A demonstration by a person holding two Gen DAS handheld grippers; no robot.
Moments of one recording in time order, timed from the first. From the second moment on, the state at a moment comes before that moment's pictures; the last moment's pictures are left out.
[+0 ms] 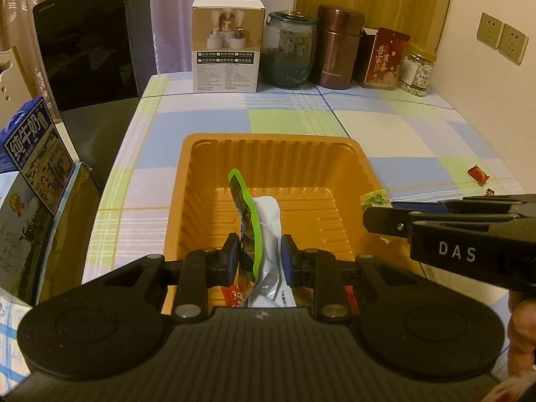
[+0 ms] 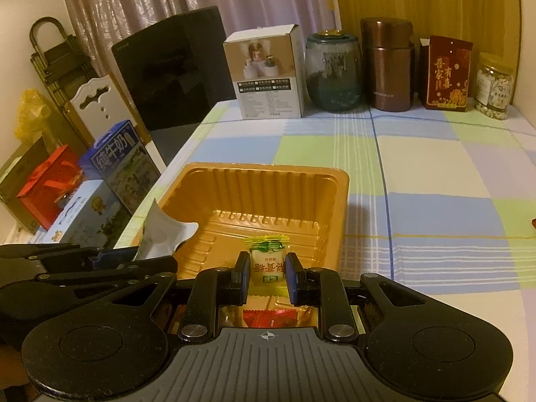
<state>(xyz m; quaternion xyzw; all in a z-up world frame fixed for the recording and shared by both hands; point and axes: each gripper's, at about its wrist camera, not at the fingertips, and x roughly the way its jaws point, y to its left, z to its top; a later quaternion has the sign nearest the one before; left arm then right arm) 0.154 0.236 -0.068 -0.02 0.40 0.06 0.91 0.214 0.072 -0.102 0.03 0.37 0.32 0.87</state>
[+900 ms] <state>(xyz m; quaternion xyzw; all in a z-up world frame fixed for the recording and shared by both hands) 0.145 0.250 -0.064 -0.05 0.39 0.07 0.92 0.218 0.075 -0.101 0.06 0.37 0.32 0.87</state>
